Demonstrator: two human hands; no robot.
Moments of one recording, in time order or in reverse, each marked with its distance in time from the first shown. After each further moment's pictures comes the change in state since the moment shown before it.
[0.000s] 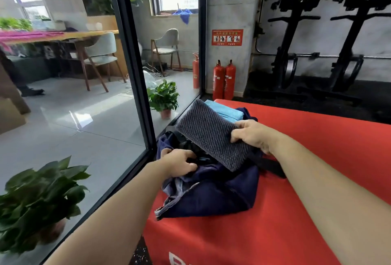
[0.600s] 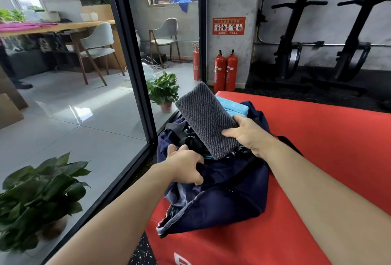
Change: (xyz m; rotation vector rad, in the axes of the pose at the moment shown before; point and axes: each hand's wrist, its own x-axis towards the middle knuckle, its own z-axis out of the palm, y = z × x) left_hand -0.011 0.010 0.006 0.144 -0.060 0.086; right_hand 0.028 0.016 0.035 0.165 0.059 -0.082
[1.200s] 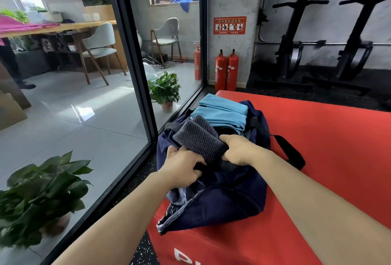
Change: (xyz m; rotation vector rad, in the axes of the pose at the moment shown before) left_hand -0.020 0.006 0.001 0.005 0.224 0.102; right_hand -0.005 0.019 0.015 -0.826 -0.192 0.067
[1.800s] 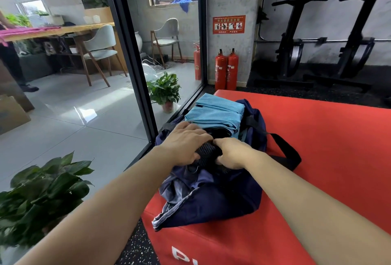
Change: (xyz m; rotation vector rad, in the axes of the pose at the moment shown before) left_hand 0.029 0.007 -0.039 0.398 0.072 0.255; right_hand -0.010 -0.001 0.004 -0.153 -0.021 -0.034
